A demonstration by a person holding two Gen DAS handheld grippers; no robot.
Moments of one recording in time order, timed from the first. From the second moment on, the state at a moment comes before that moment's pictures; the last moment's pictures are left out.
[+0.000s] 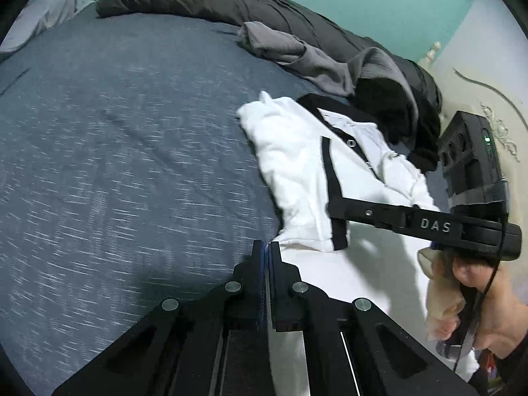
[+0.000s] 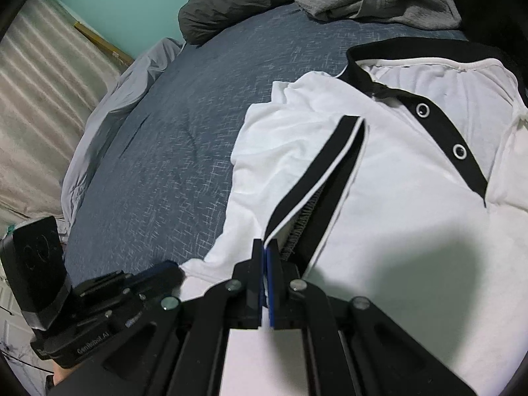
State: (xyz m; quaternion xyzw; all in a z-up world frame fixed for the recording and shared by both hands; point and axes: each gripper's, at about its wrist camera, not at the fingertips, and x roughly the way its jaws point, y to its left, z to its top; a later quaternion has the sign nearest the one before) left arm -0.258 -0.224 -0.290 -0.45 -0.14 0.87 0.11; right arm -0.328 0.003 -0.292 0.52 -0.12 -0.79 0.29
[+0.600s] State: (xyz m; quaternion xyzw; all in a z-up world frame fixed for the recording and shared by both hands) left arm -0.251 -0.246 -0.307 -0.47 -0.19 0.86 0.08; right arm -0.319 0.009 -0.302 0.53 -0.14 -0.80 0.25
